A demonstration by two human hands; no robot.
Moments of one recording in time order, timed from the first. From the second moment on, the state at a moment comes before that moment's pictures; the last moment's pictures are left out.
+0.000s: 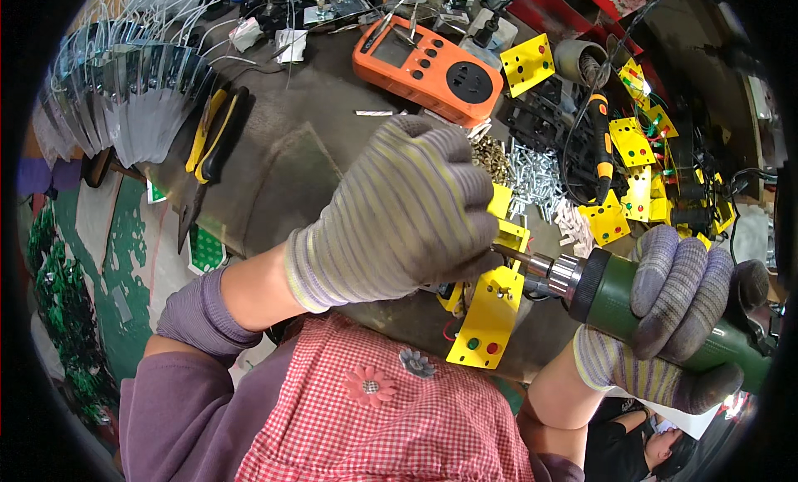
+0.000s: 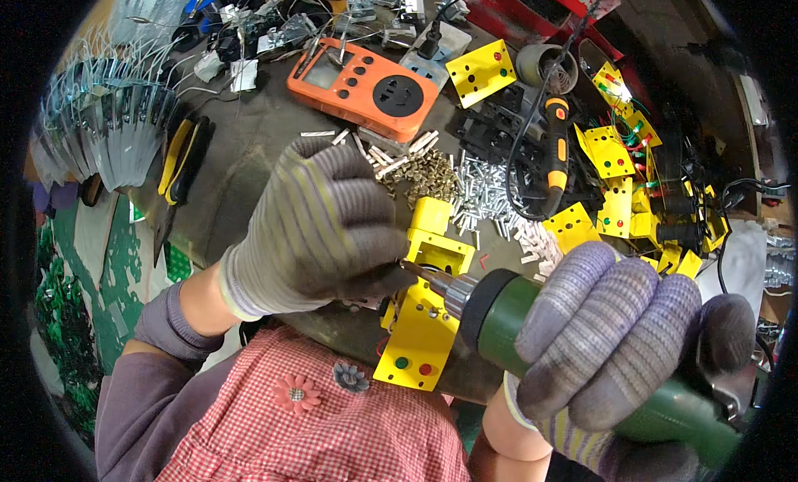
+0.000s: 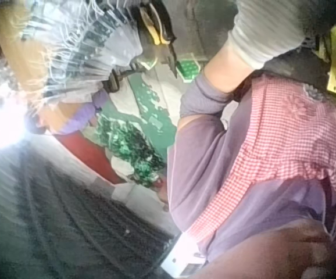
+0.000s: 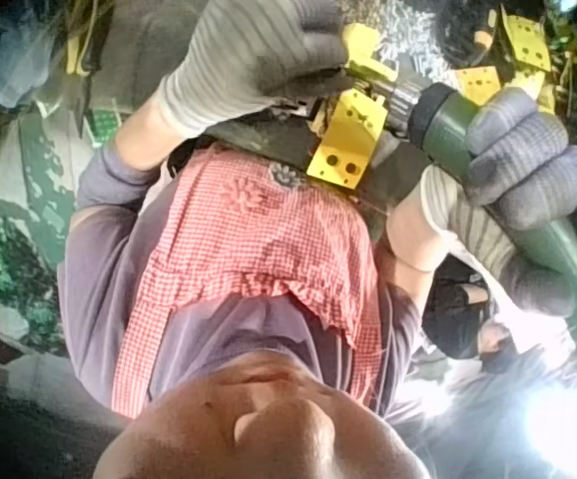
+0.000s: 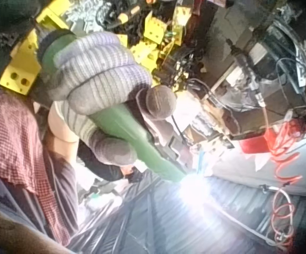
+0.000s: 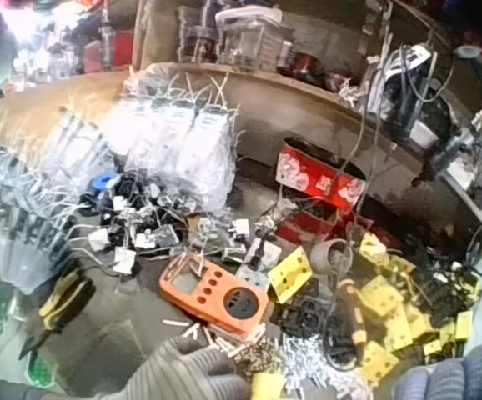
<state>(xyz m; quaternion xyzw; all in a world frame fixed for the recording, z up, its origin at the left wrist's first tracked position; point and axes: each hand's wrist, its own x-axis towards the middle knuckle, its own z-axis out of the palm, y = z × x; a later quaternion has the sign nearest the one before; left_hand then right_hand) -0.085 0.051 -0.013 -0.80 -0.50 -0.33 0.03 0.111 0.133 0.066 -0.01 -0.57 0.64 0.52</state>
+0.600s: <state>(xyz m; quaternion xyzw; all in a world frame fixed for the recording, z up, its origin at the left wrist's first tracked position) -0.047 0.022 -0.032 -0.76 -0.50 -0.29 -0.29 0.133 0.137 0.077 -0.11 -0.61 0.65 0.45</state>
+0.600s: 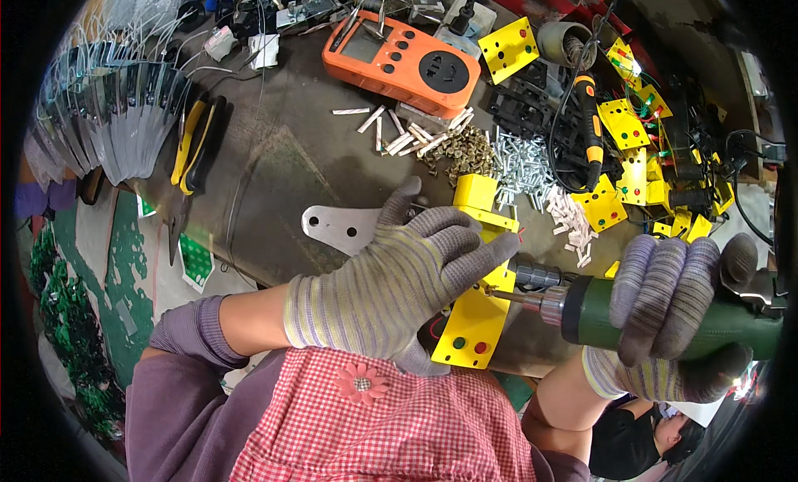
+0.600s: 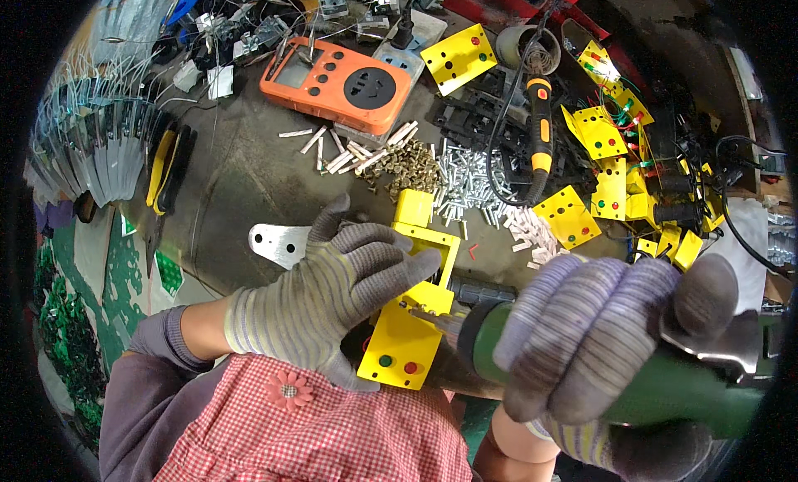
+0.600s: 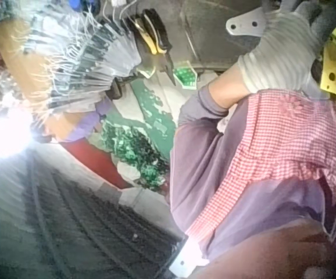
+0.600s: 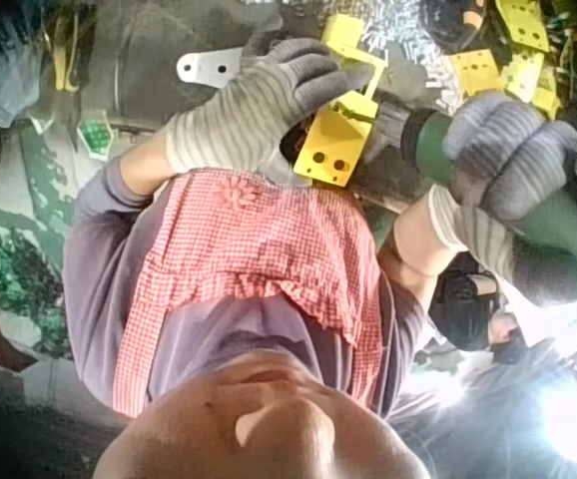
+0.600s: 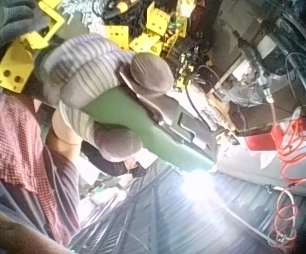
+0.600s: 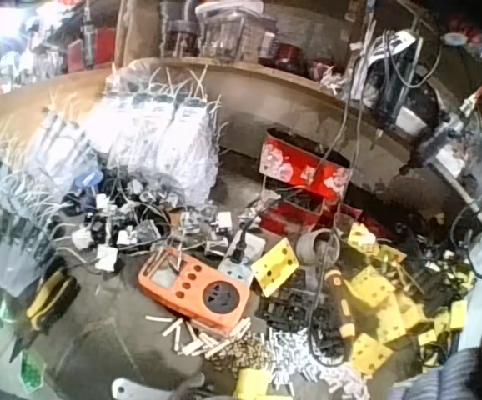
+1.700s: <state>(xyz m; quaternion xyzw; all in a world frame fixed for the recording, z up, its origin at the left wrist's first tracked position) -0.049 0.023 -0.033 -0.78 -0.46 -0.28 -0.32 0.101 0.126 0.076 -0.09 -0.67 0.66 0.33</state>
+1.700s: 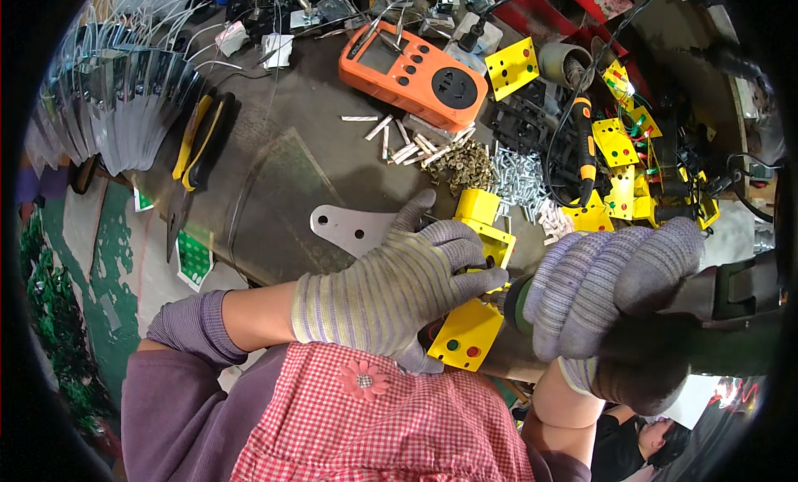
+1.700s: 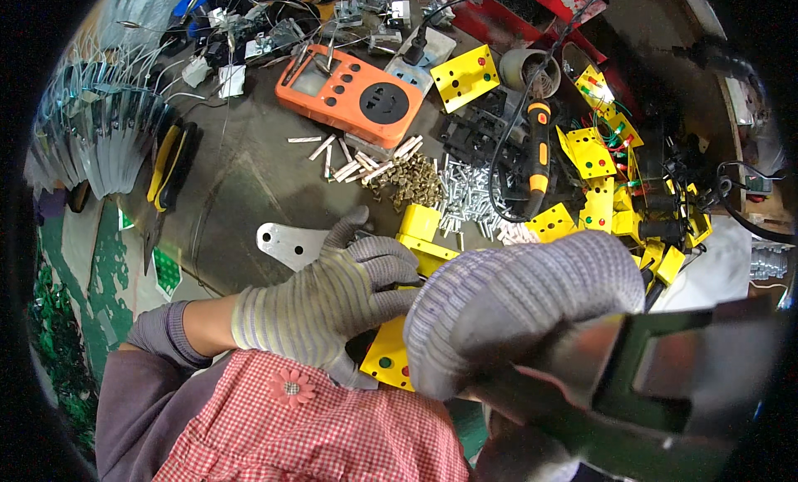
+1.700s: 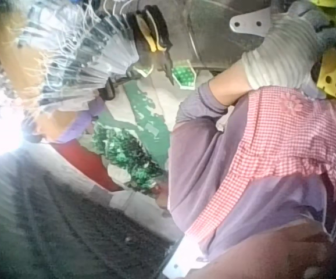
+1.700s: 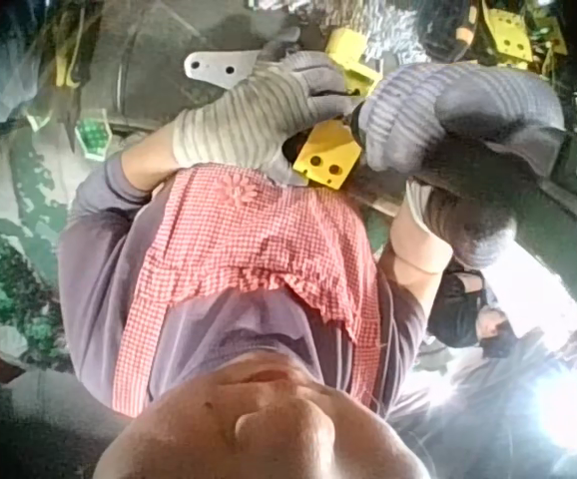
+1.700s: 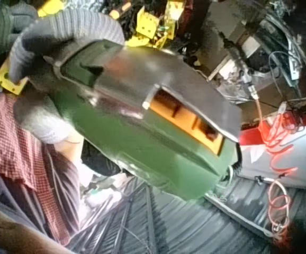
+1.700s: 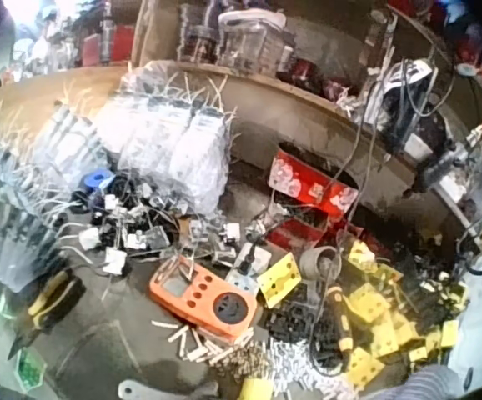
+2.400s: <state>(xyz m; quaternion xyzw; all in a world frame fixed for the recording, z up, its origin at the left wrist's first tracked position) -0.048 0.024 -0.030 -0.78 -0.45 -0.29 -0.33 0.136 0.132 0.088 -0.04 -0.63 0.65 0.42</state>
